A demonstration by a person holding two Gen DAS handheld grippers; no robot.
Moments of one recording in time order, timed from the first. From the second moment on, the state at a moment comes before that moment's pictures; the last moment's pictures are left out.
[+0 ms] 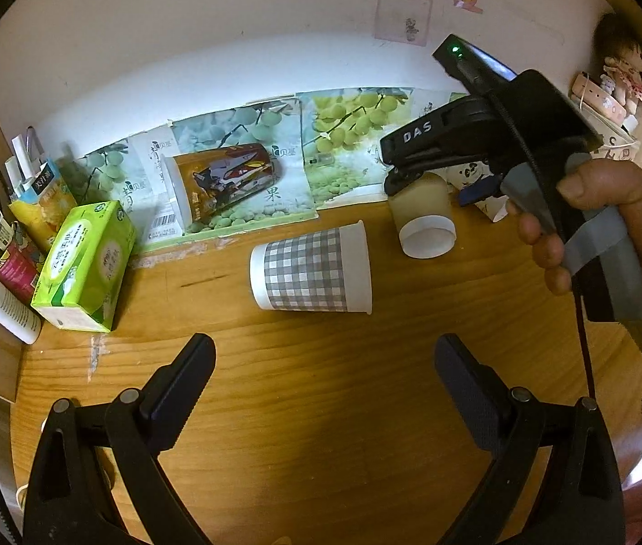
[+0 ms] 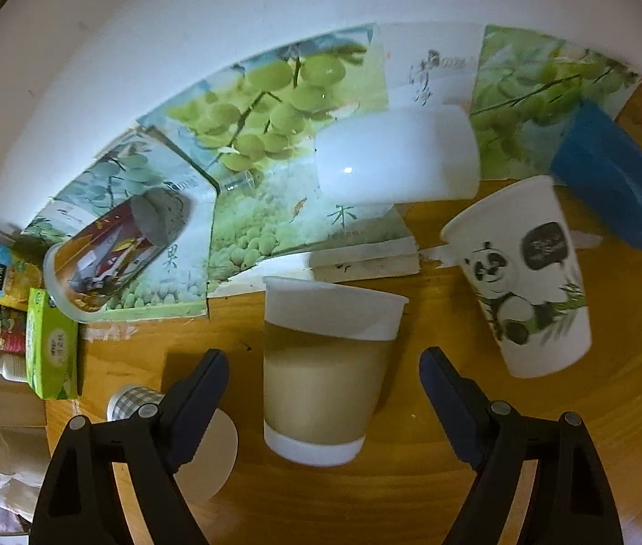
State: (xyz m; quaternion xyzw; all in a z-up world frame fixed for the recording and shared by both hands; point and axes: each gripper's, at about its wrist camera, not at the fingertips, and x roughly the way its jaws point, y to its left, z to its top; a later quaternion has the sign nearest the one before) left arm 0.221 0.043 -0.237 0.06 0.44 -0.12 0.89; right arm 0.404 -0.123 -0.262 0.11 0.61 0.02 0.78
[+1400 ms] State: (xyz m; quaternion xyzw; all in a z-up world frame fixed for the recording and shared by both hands) left arm 0.207 0.033 -0.214 0.00 0.48 -0.16 0.86; right arm 0.254 -0.154 -0.257 0.12 0.63 0.07 0.76
